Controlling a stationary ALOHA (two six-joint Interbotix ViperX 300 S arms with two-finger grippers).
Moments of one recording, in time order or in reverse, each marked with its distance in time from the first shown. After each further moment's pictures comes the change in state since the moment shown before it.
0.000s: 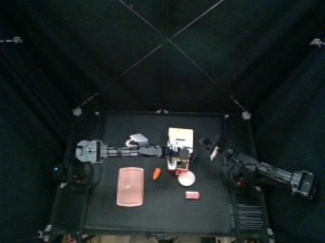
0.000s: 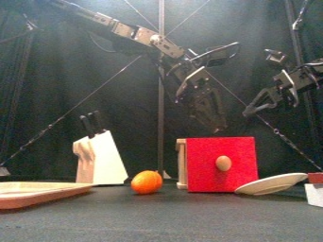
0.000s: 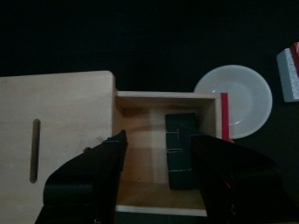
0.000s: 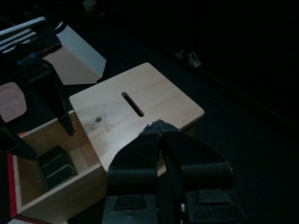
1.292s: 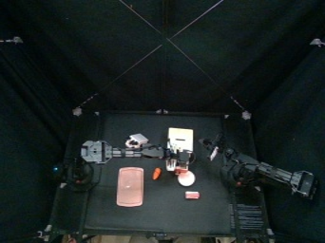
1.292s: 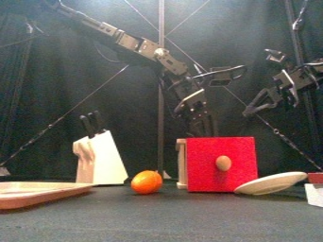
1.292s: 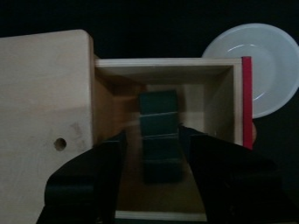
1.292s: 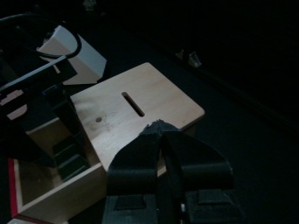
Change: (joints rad) left arm 0.006 0.072 0.002 0.029 0.049 0.008; right arm 0.002 0.000 0.000 0.000 0.000 0.000
